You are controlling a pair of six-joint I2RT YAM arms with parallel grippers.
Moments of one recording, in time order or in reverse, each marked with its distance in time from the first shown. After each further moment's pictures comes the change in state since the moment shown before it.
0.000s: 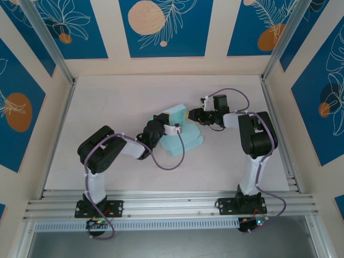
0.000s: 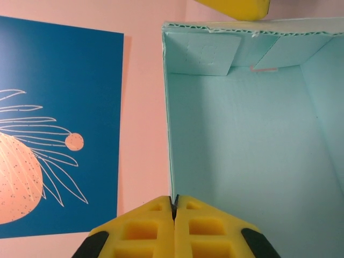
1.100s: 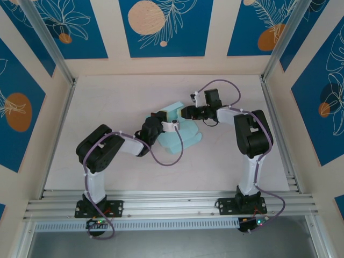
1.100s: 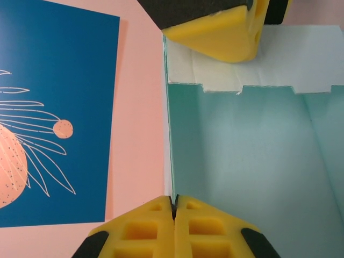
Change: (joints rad) left arm 0.038 -0.003 0.027 -0.058 0.028 -0.056; right arm 0.076 0.028 0.146 -0.143 0.064 -0.217
